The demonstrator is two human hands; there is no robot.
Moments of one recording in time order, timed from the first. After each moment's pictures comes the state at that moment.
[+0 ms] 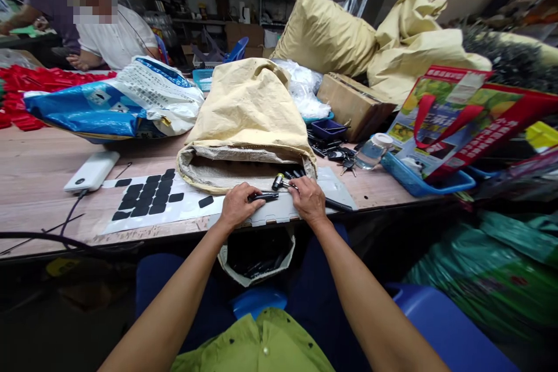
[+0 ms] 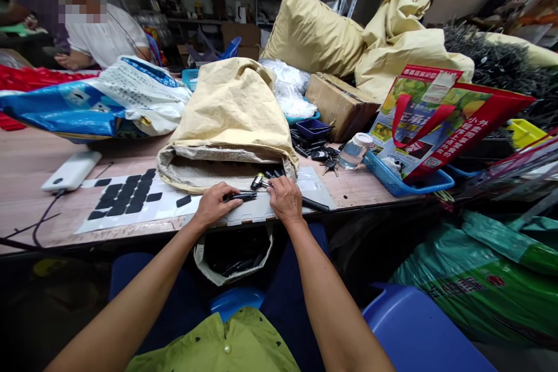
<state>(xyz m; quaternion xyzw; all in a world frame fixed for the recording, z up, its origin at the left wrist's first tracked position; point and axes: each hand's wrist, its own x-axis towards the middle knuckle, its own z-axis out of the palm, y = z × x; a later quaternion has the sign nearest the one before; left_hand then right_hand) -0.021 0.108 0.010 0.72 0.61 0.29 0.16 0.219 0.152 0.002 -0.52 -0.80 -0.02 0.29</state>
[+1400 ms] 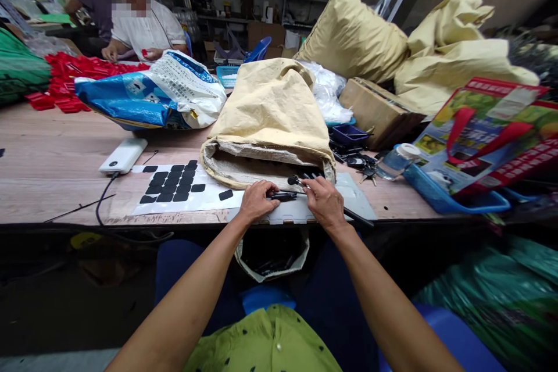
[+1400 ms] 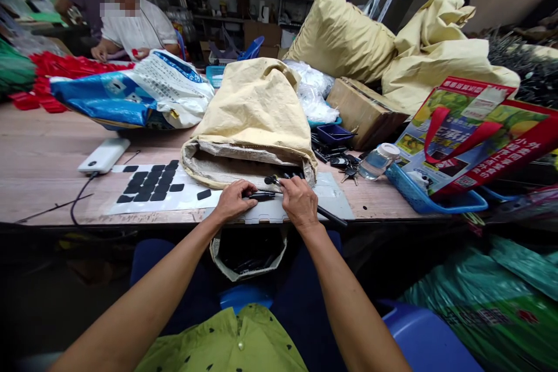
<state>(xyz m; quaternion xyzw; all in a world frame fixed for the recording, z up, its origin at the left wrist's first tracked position) -0.019 0.109 0.016 0.69 0.62 0.31 0.20 0.202 0.141 0.032 -0.49 -0.82 -0.02 0.29</state>
